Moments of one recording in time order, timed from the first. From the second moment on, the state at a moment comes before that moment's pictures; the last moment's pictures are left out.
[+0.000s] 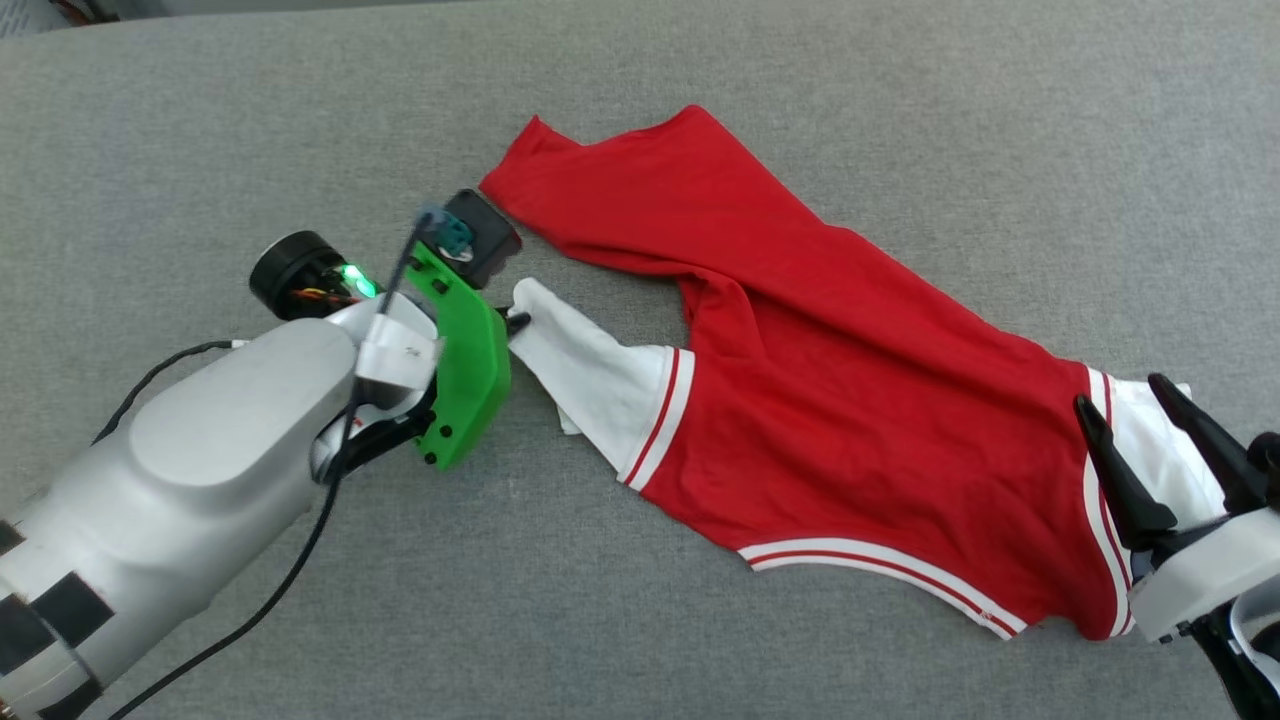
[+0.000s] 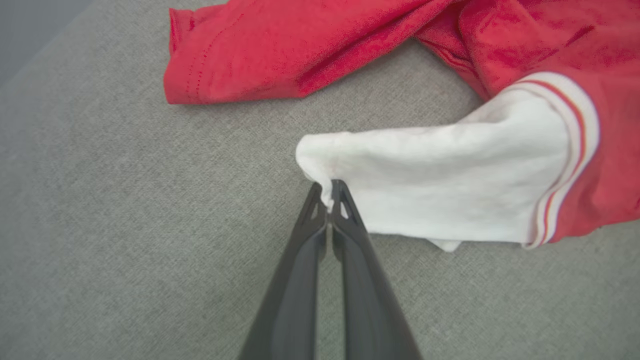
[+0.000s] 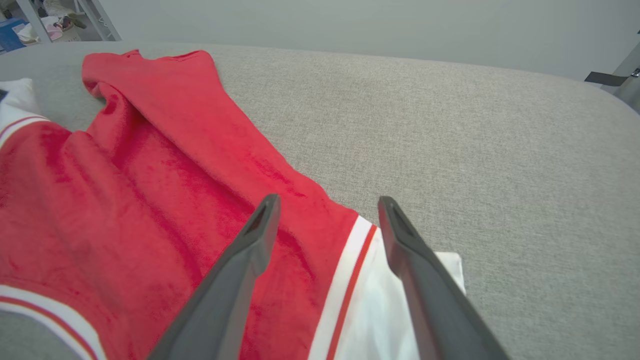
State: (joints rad) left arm -1.06 0.60 -1.27 0.37 -0.96 -0.13 0.34; right arm -0.09 -0.49 0.16 0.03 0.48 0.13 -0.09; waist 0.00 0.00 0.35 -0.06
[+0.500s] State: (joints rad) left arm -0.69 0.87 -1.22 0.16 -1.11 0.04 0.12; right arm 0.02 -0.47 0.12 0.04 0.48 0.13 -0.09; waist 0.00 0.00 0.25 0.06
